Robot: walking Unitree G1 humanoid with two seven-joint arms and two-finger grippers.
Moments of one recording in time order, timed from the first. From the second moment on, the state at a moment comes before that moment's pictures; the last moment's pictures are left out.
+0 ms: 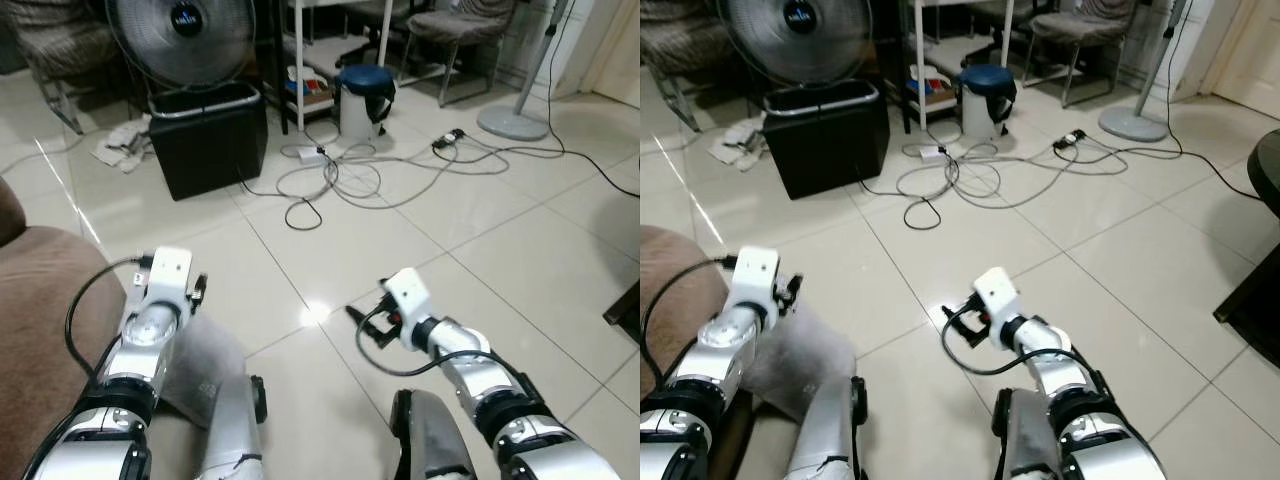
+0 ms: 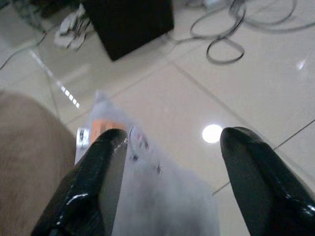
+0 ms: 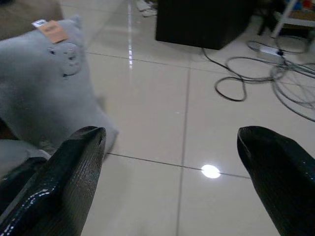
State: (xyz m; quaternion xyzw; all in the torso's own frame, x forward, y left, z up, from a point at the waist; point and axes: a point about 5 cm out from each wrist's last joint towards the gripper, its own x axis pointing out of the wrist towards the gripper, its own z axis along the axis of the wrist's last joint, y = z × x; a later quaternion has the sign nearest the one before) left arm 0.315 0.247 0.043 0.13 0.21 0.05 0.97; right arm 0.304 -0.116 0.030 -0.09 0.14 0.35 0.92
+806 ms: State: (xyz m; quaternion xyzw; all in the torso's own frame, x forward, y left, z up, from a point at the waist) left arm 0.278 0.317 0.039 0.14 0.20 0.23 0.94; right arm 0.277 -0.076 0.102 -0.11 0.06 0.52 0.85
